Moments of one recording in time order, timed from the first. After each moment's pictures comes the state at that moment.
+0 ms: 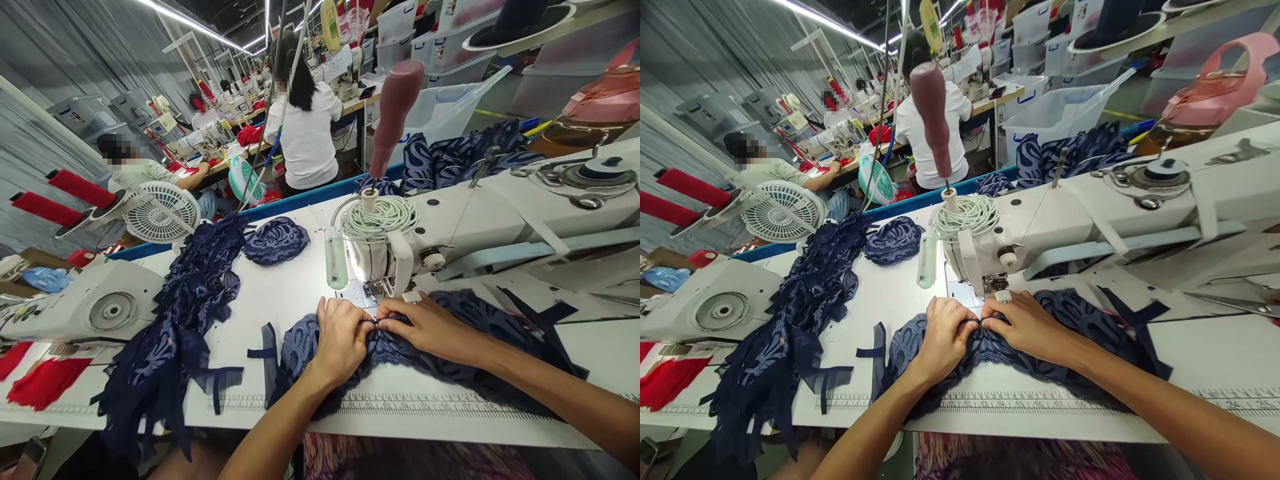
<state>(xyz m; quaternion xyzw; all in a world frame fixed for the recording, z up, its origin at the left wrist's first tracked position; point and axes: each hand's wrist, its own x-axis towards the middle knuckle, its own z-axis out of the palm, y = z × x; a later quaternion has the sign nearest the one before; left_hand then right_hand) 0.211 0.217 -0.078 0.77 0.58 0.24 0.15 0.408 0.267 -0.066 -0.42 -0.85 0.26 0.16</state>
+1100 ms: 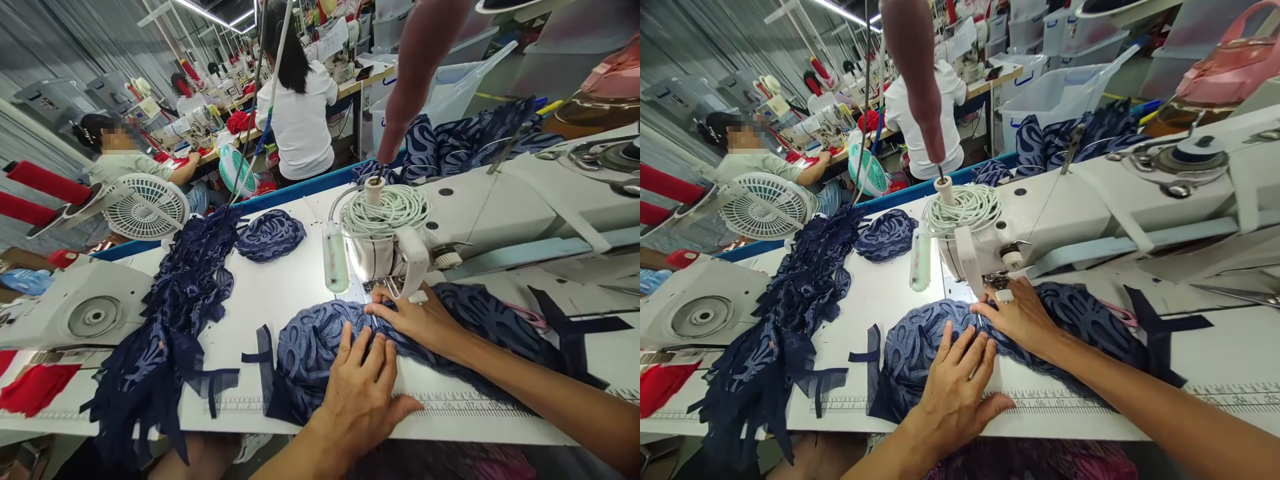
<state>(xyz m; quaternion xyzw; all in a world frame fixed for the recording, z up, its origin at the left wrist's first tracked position) 0.220 0.160 -0.095 0.88 0.43 0.18 -0.06 0.390 0.279 -0.106 -0.48 -0.83 0.14 0.24</state>
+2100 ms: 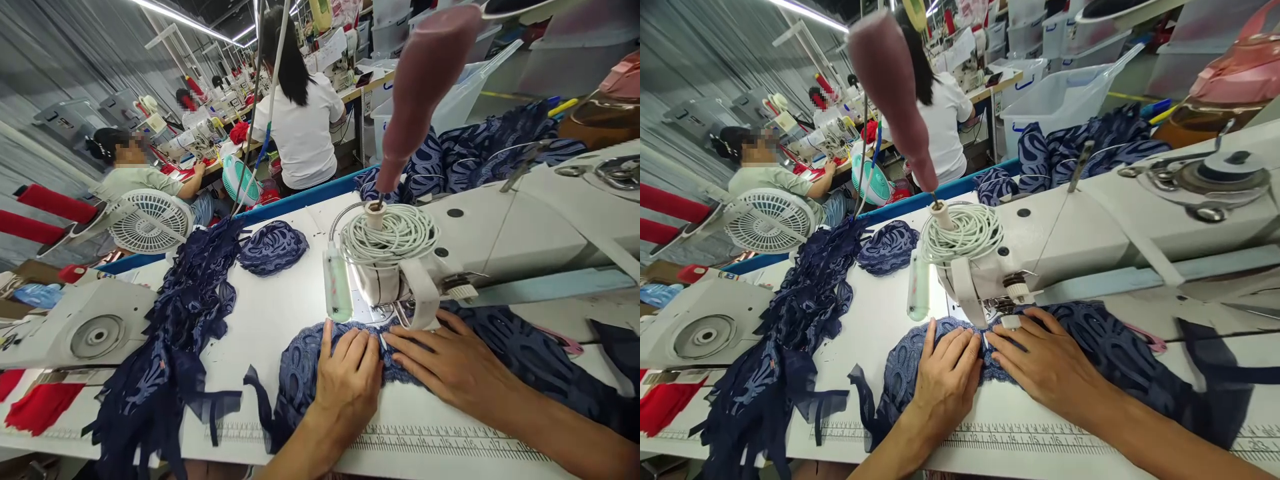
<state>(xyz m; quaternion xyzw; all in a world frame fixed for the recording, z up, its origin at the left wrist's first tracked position) 0.208 0.198 -0.096 0.83 0.48 0.26 -0.08 0.423 0.247 -0.097 -0.31 -0.90 -0.02 0.30</state>
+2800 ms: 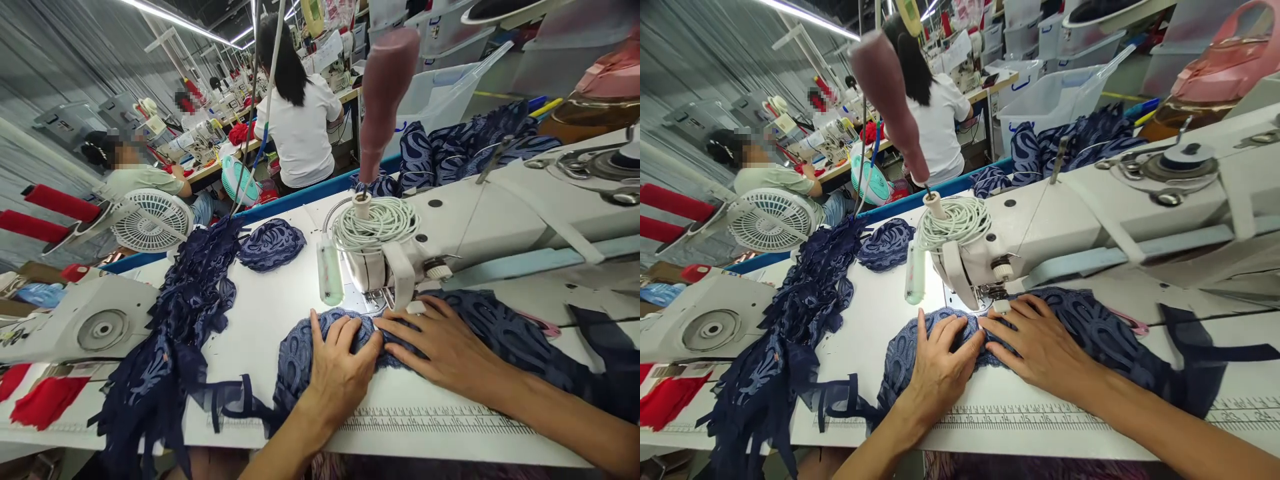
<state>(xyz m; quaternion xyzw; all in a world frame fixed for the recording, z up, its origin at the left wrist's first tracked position) 0.203 0.191 -0.089 0.84 0.50 0.19 -0.05 0.424 0.249 -0.099 -0.33 -0.90 0.02 0.27</state>
